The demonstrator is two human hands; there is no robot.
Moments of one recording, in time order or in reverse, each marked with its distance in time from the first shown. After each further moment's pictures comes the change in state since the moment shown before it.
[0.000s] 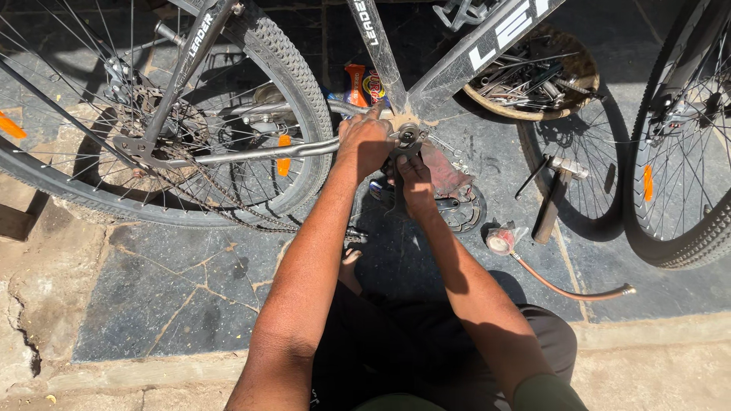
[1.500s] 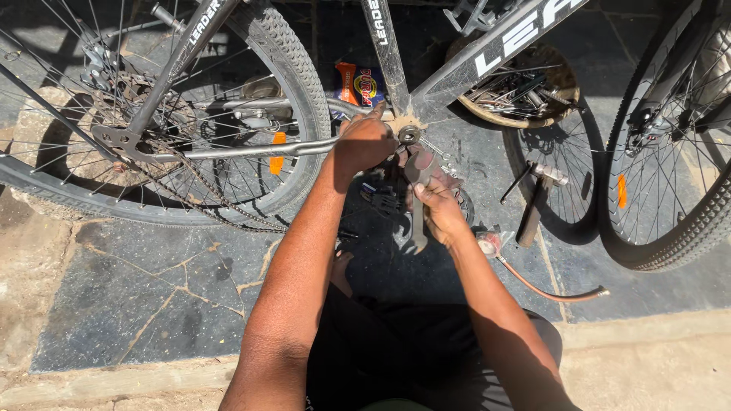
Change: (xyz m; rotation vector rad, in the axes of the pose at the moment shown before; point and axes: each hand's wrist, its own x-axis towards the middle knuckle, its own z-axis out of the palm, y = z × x) left_hand 0.021 -0.032 0.012 -0.143 -0.113 0.106; right_hand -0.048 -0.037 -0.048 0.066 0.042 0.306
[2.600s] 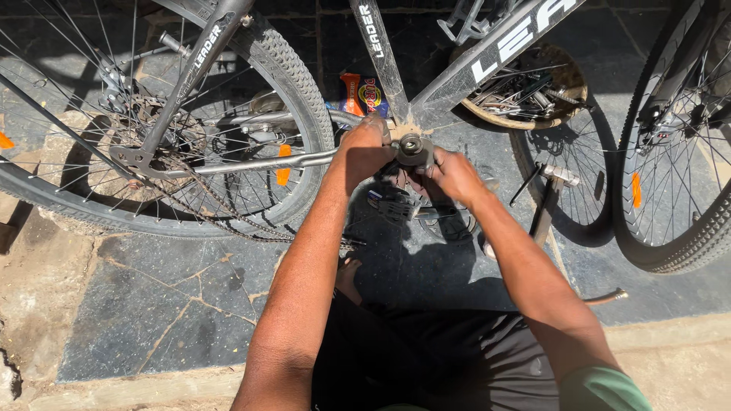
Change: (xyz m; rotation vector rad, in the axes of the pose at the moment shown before) left_hand -0.020 0.023 -0.021 -0.131 0.108 -0.106; right_hand 0.039 -0.095 0.025 -1.406 -0.080 -0.343
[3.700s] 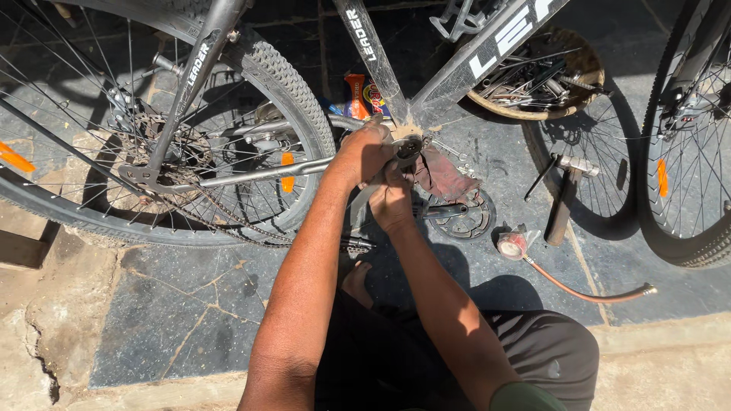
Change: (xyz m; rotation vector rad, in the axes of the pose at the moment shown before) left_hand 0.025 -0.028 0.016 0.149 -0.056 0.188; right_hand 0.019 -0.047 0.170 1.870 0.316 -0.048
